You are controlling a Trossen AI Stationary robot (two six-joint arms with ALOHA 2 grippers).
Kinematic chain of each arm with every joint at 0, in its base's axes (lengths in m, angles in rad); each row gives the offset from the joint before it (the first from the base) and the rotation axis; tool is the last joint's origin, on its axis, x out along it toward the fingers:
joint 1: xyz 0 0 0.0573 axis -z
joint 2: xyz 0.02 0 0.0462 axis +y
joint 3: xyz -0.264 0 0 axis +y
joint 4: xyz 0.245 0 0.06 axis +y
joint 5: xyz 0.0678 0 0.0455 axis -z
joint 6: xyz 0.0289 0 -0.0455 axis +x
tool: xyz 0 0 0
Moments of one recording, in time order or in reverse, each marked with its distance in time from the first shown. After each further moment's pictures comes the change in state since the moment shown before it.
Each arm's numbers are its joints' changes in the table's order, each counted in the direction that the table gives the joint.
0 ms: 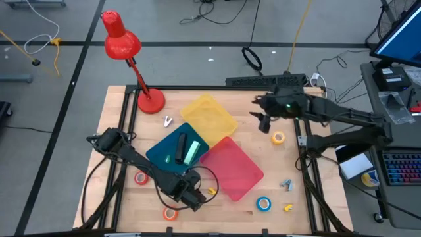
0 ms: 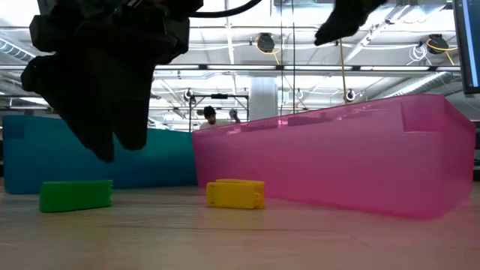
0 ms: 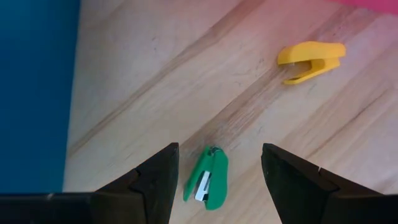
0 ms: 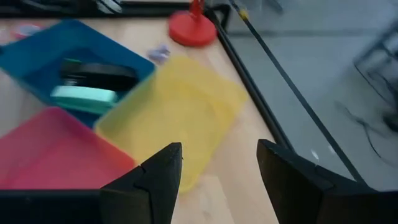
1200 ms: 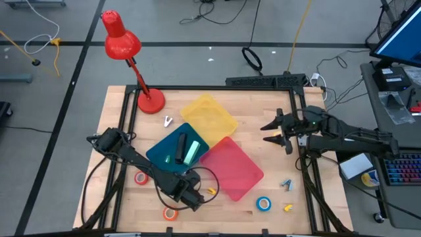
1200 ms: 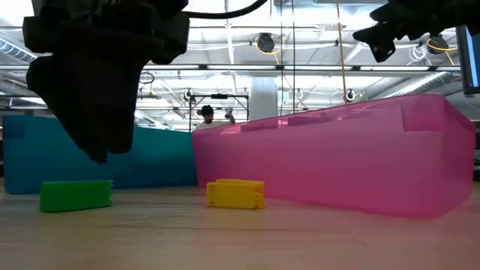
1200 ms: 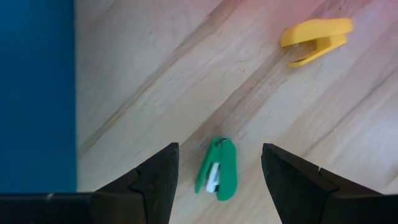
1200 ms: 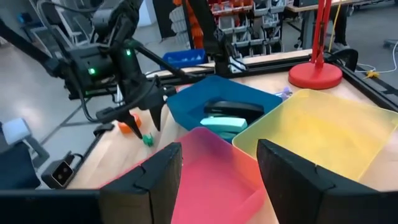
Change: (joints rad) left arm -0.001 0.000 0.000 0.026 0.029 0.087; right arm 0.005 -0.523 0.566 -0.396 -0.517 0.214
